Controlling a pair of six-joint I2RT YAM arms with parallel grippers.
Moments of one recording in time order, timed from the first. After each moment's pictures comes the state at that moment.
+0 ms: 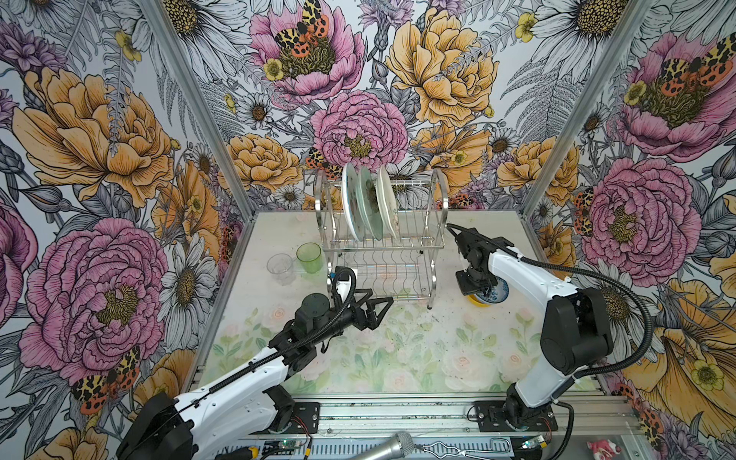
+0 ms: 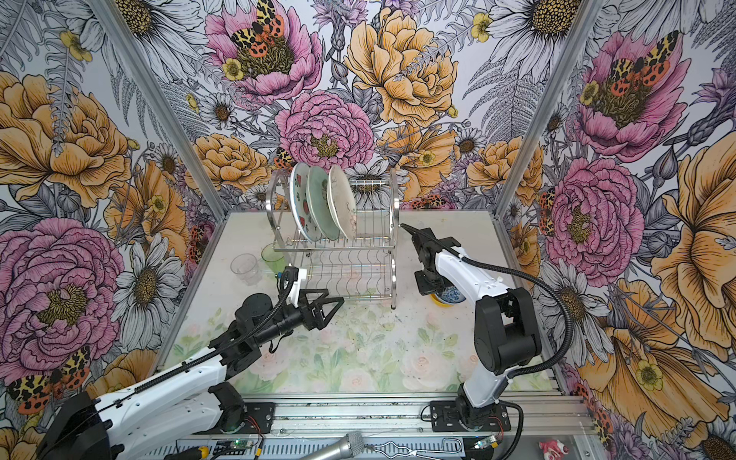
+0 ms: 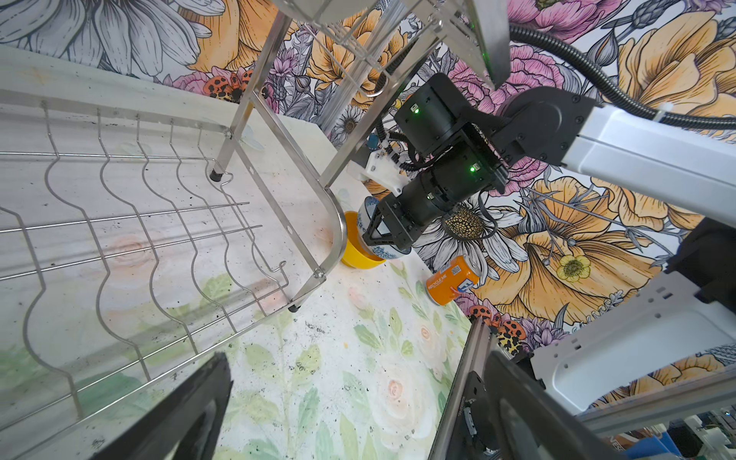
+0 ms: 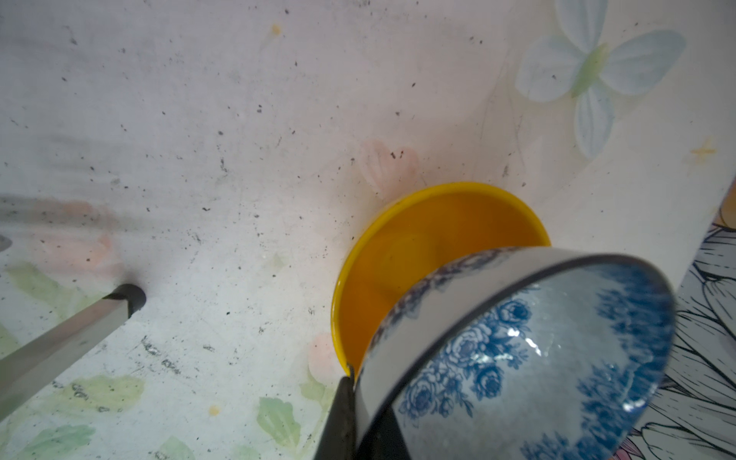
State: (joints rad) left arm -0.72 0.92 0.43 0.36 0.24 -0.62; right arm 0.27 1.69 1.29 -1.06 0.17 0.10
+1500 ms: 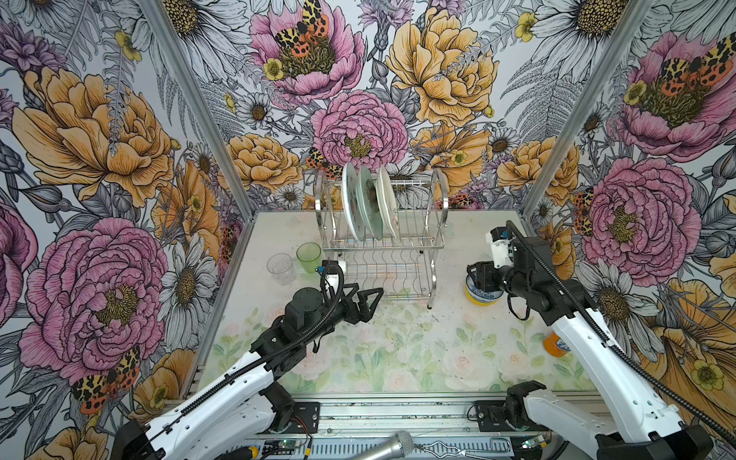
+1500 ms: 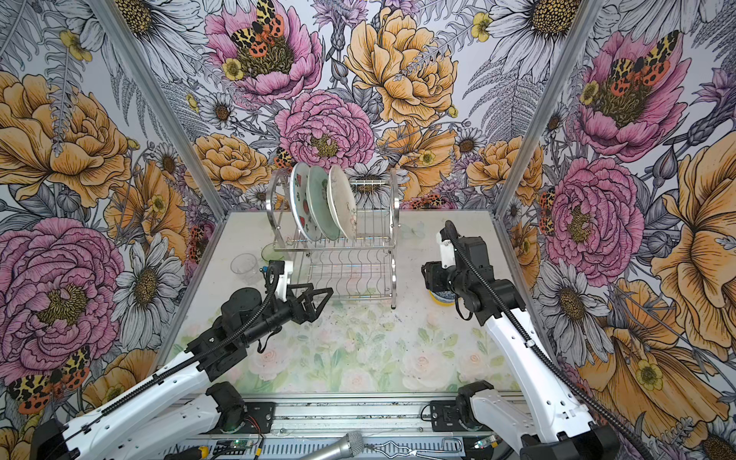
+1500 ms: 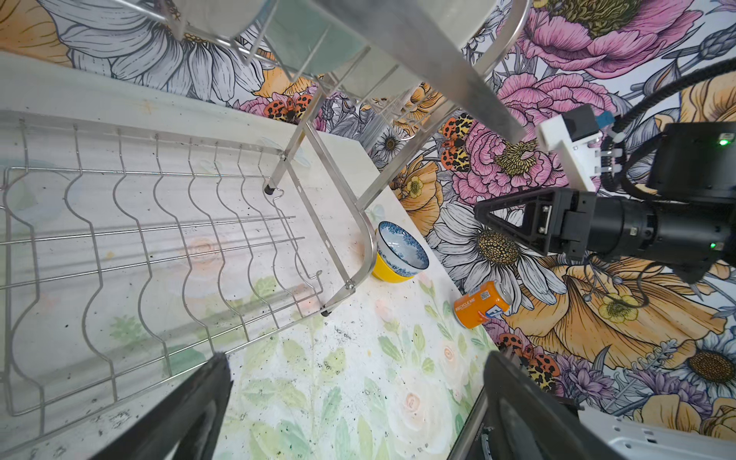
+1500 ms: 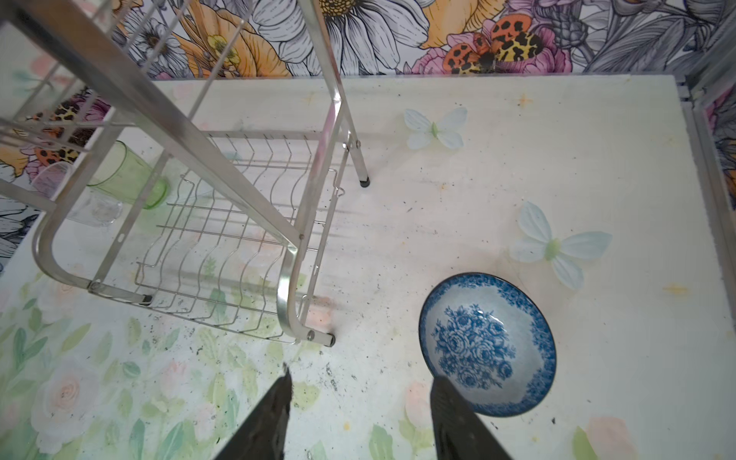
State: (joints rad) left arm -0.72 0.79 0.58 0.01 0.09 -0.63; right arm 0.23 1.02 1.08 -0.76 -0.16 0.13
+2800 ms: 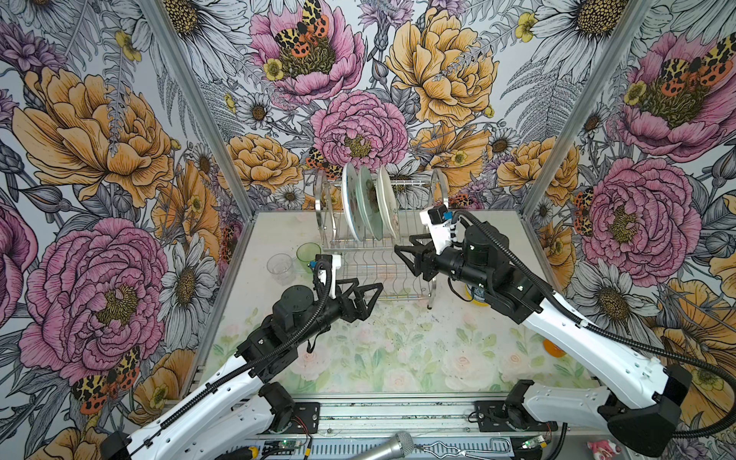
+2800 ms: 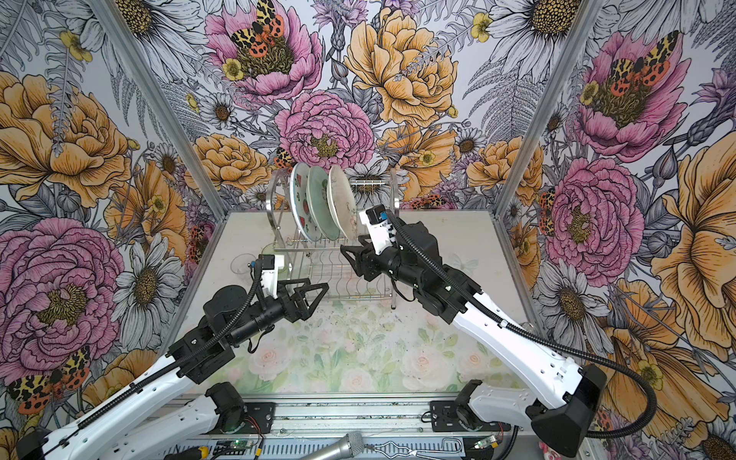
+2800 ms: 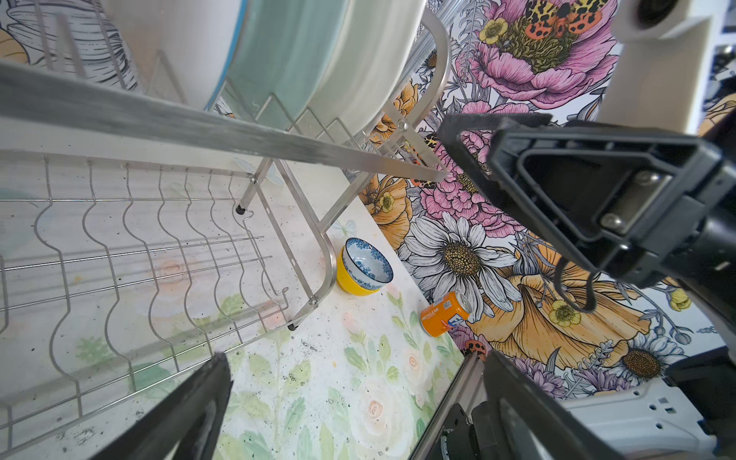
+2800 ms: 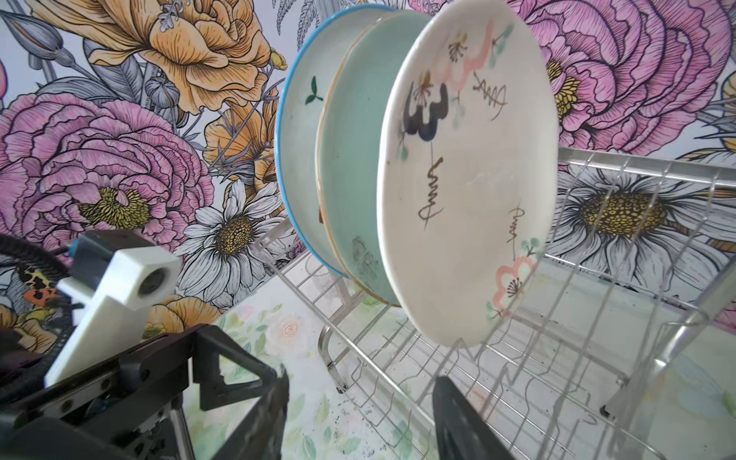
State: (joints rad) left arm -0.76 0.72 0.70 -0.11 0.08 -0.65; right arm 0.73 1.22 1.27 -0.29 -0.13 0.19
